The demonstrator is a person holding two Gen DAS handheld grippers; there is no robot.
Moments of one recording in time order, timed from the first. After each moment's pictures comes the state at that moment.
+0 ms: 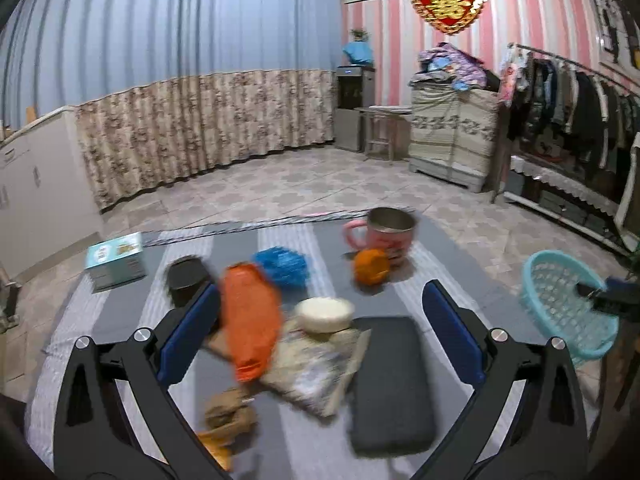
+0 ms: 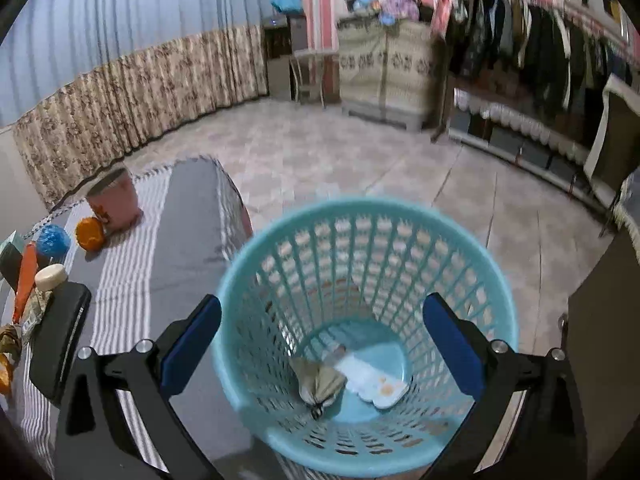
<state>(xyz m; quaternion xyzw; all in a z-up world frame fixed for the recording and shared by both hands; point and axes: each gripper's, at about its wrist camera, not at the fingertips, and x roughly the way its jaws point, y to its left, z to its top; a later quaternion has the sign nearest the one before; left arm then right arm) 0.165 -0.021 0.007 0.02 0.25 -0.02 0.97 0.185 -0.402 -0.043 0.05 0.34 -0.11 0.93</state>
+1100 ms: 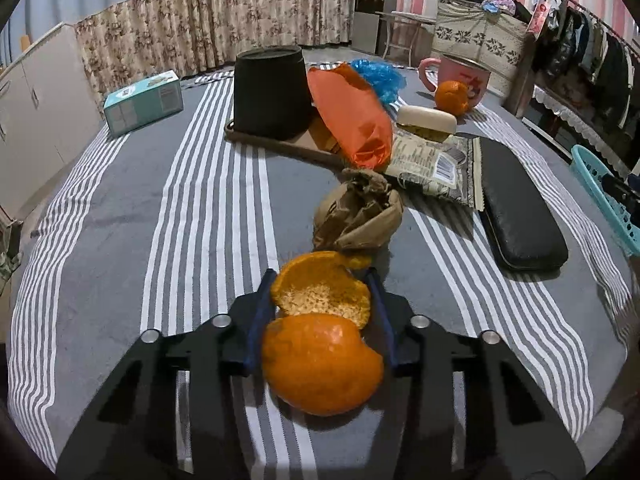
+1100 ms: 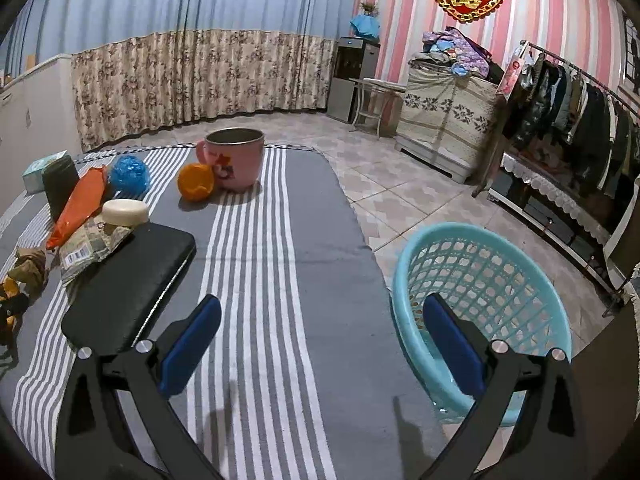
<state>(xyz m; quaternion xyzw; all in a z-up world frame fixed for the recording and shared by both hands) 0.138 0.066 -0.103 0.00 0.42 -0.03 0.91 0.158 -0.259 -0.051 -0.05 0.32 -0.04 0.95</state>
